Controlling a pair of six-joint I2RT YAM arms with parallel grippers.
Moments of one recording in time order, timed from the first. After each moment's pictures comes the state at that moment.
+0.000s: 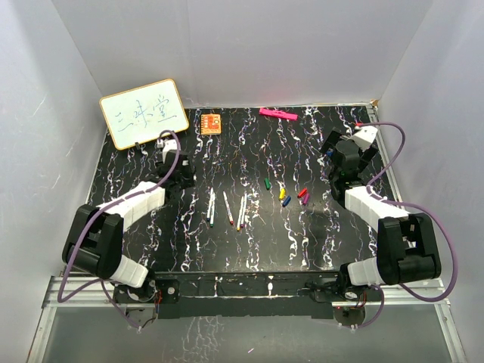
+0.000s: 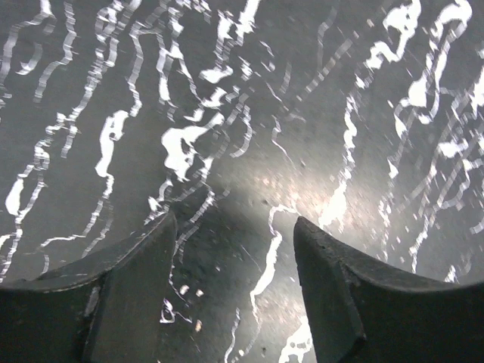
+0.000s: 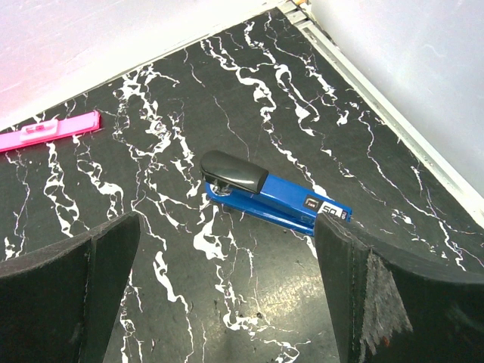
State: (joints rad) left arm -0.35 1.47 0.81 -0.12 -0.43 -0.39; right arm 0.12 1.38 0.69 0.46 0.55 0.27
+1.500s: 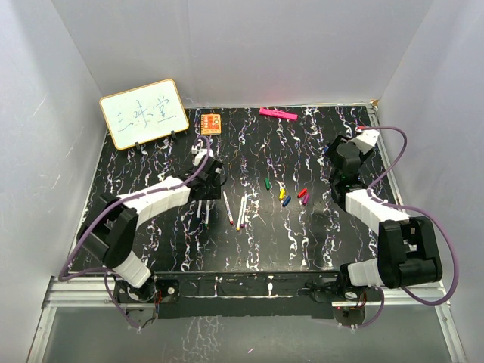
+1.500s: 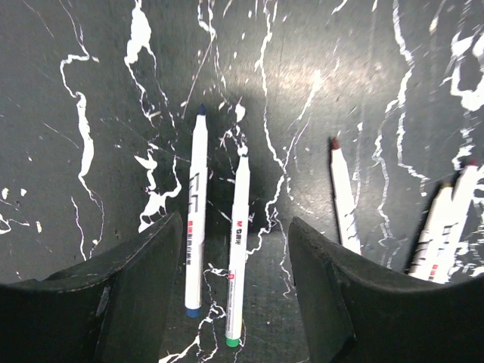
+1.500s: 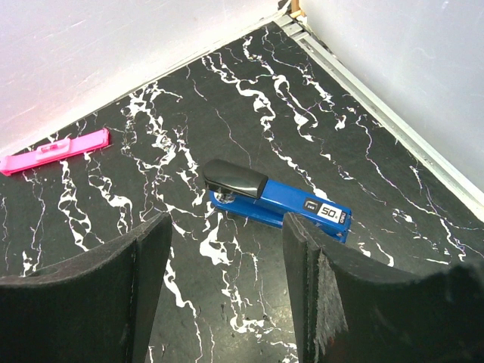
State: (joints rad) left arm -0.64 1.61 0.98 -0.43 -0.38 -0.53; right arm 0.12 1.35 0.66 0.50 0.55 0.31
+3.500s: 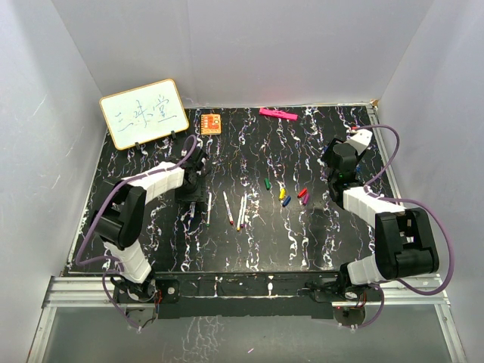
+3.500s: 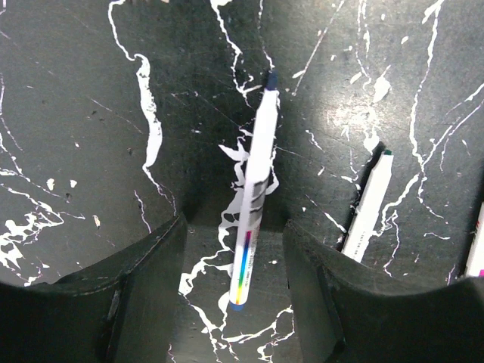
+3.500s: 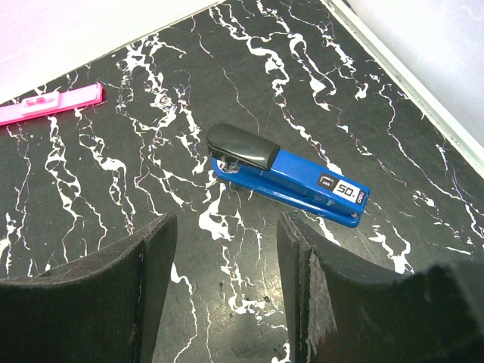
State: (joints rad) left arm -0.44 1.75 1.07 -0.66 -0.19 -0.41; right arm 0.12 1.41 0.67 0.46 0.48 0.31
